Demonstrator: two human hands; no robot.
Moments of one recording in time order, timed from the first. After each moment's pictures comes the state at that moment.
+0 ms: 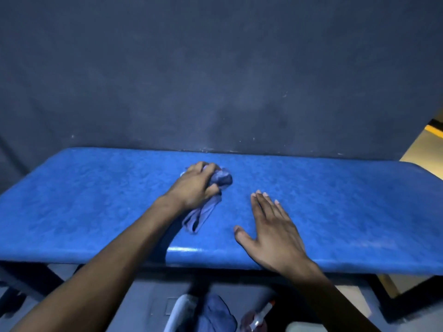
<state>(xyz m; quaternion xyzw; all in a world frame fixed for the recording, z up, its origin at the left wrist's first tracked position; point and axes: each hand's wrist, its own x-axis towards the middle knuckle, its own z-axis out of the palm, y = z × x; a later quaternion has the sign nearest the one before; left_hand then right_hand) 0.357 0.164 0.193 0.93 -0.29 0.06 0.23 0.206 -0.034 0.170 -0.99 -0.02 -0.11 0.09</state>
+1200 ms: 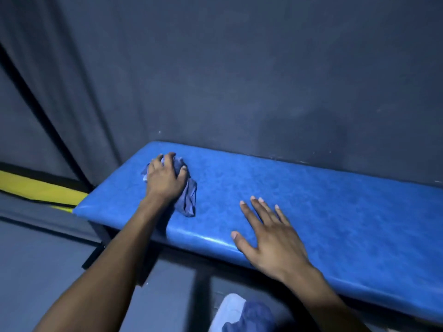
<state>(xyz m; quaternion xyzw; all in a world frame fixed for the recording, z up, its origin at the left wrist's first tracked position) 0.362 0.382 0.182 0.95 0.11 0.19 0.24 0.233 0.098 0.175 -0.98 -0.18 -0.08 0.10</state>
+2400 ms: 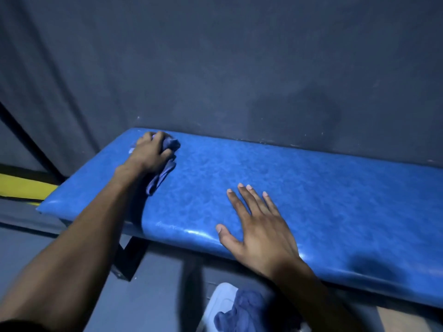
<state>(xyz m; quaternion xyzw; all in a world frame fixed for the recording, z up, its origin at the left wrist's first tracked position) 0.406 0.400 0.199 0.98 0.03 0.10 0.19 0.233 0.105 0.163 -0.97 -0.17 -0.12 0.12</state>
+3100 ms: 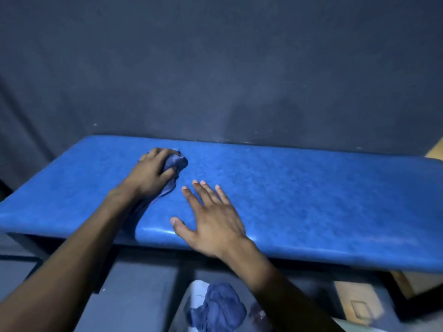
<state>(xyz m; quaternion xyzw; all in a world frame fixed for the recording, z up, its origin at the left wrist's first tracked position) 0.352 0.296 0.199 0.96 -0.16 0.08 0.22 0.232 0.097 0.173 -0.97 -0.18 -0.09 0.11</state>
